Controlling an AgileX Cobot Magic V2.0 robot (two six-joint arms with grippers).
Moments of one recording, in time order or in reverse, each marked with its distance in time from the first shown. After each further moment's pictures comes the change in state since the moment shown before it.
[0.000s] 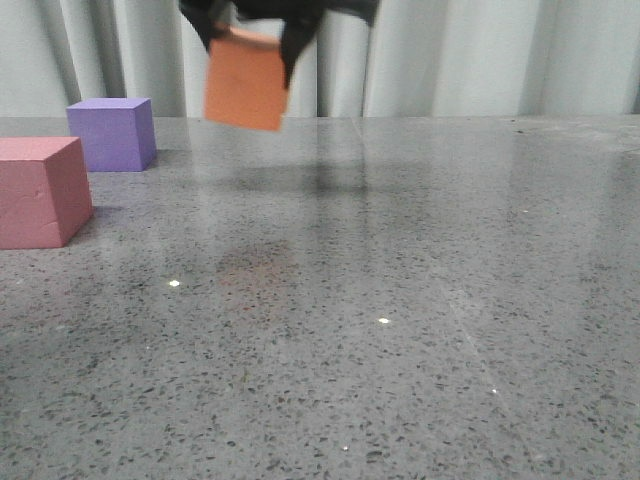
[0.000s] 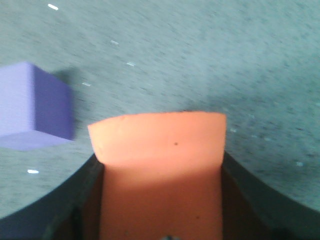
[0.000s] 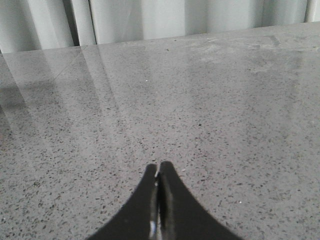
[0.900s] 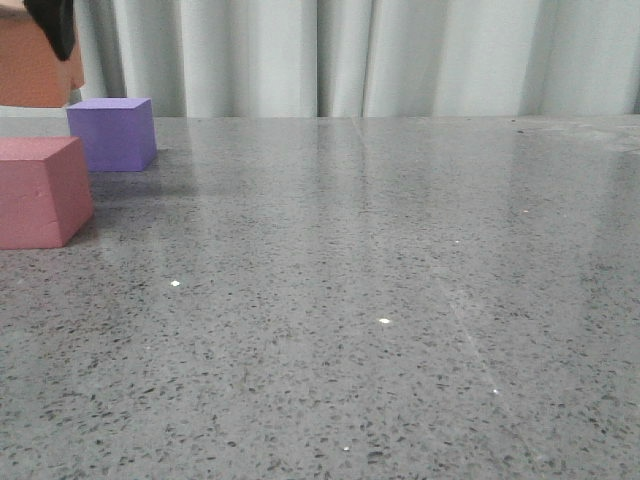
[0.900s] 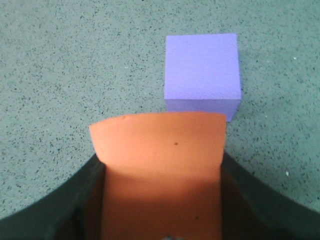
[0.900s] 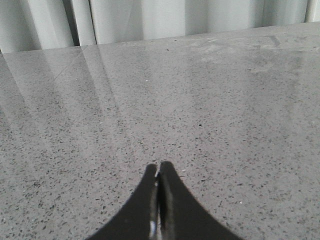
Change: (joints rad) left arm 0.321 -0.406 0.537 -0.059 -0.294 0.002; right arm 0.000 0.000 0.000 0.000 0.000 0.000
